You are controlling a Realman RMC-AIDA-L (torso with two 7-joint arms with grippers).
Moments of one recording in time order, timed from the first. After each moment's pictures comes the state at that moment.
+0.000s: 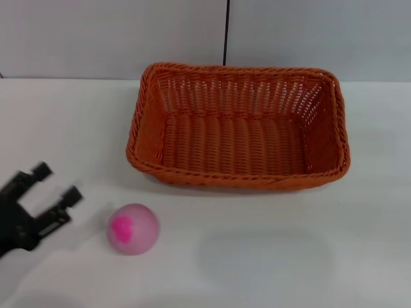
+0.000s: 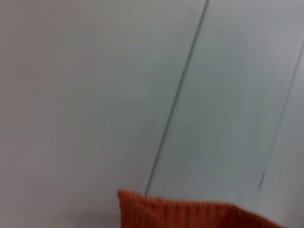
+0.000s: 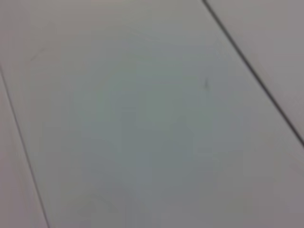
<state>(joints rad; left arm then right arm) -0.23 -2.01 -0.50 0.25 -0.50 -1.84 2.35 0.24 2.03 -0.40 -0.59 -1.20 -1.65 1.41</state>
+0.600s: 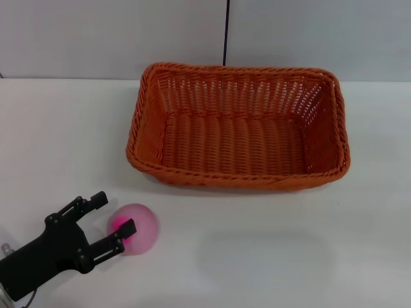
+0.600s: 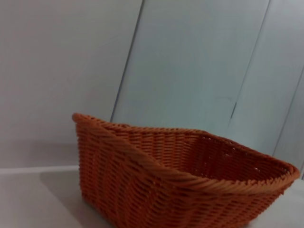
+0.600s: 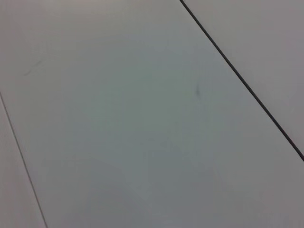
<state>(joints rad) -0.26 -2.06 -0.32 0.18 -0.50 -1.65 2.43 0.23 2.03 -0.38 -0.55 -1.19 -1.68 1.41</state>
